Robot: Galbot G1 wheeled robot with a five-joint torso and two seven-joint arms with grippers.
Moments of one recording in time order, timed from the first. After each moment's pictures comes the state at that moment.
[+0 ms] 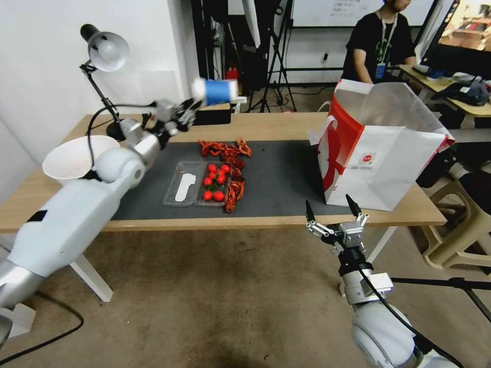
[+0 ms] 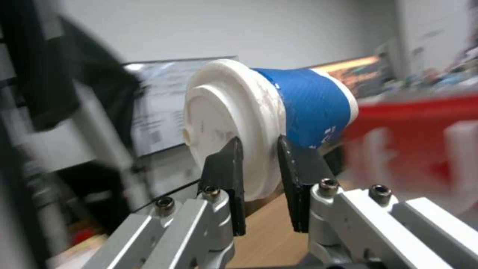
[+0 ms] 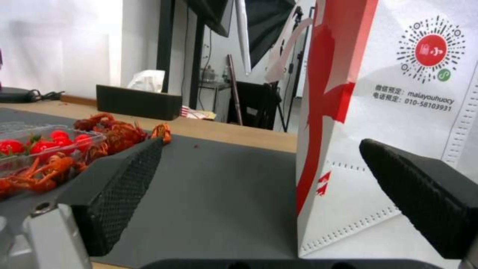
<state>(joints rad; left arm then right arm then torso) 0.26 -0.86 0.25 -1.54 -0.91 -0.09 0.24 -1.44 0.95 0.21 2.08 0.21 0.21 0.43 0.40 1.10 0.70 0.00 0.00</state>
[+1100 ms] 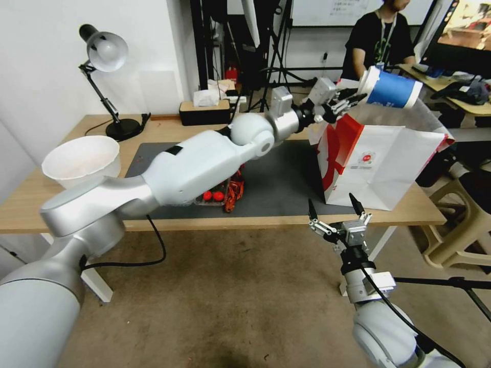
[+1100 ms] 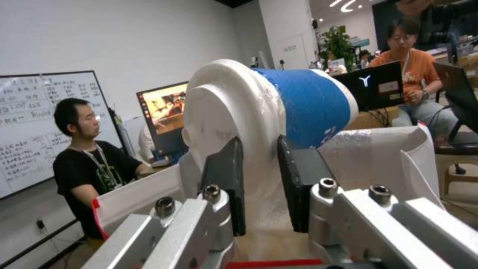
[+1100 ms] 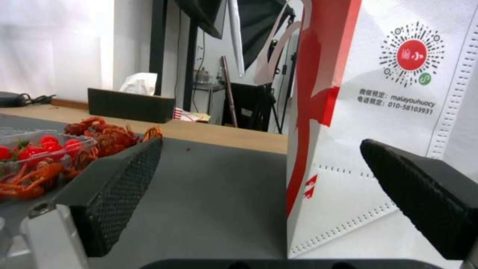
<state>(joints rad) -0.15 -1.36 0.72 -1.21 -1.00 -0.12 0.26 -1.45 0.96 0.23 2.08 0.21 0.21 0.43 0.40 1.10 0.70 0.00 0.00</state>
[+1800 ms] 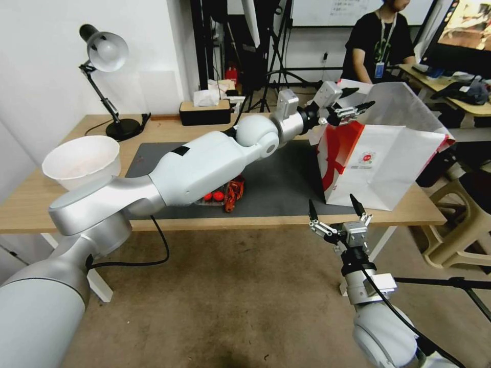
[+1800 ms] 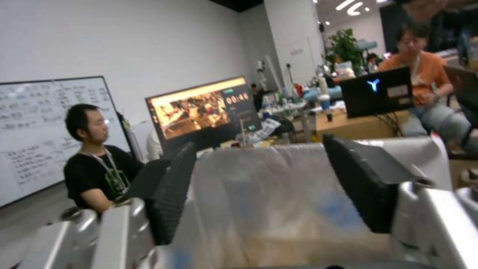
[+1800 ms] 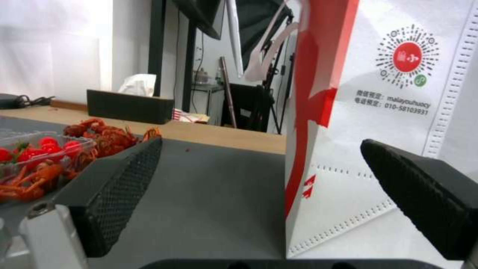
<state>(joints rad) -0.15 -1.36 0.72 -1.21 -0.98 -0.11 0.25 -1.46 0.96 0.23 2.09 0.21 0.21 0.43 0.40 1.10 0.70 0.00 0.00</state>
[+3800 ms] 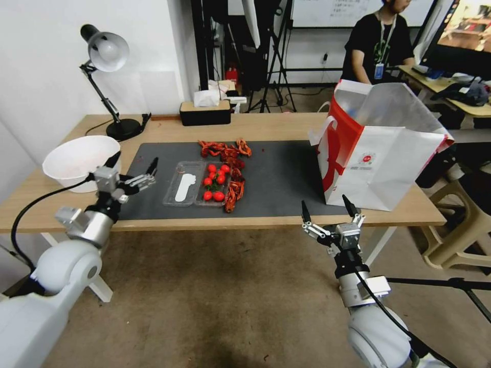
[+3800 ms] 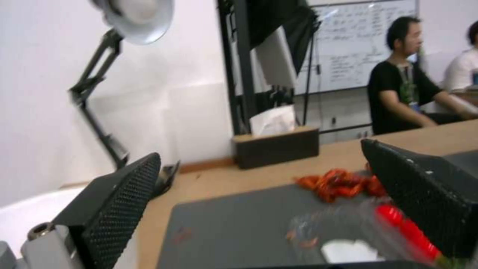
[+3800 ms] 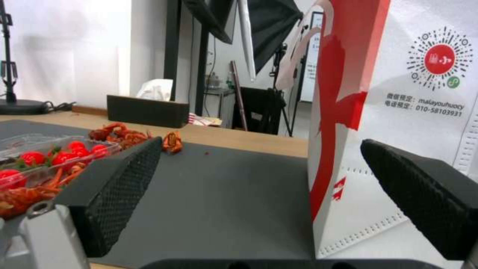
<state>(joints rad) 1.38 -0.88 -0.61 -1.97 -0.62 -0.14 -0.06 -1.47 0.99 0.20 2.09 0.18 0.23 0.42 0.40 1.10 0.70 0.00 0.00</state>
